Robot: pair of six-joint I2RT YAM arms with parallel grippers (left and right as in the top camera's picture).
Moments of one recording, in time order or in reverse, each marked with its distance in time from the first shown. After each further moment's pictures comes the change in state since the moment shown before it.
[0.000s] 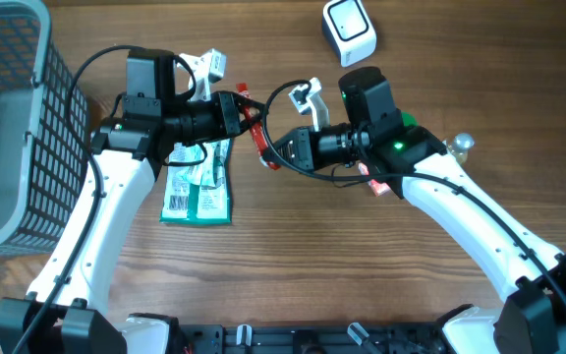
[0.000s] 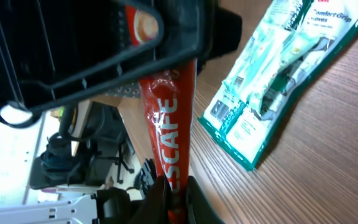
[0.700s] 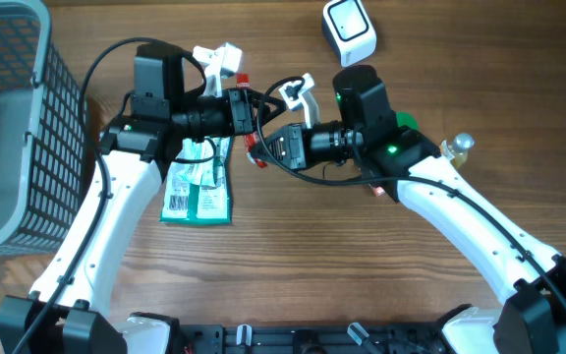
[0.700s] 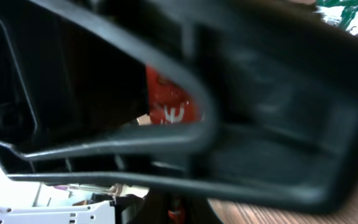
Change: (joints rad) left arm -0.044 0.000 0.000 0.107 0.101 -0.024; right arm 0.035 0.000 0.000 0.114 -0.027 0.077
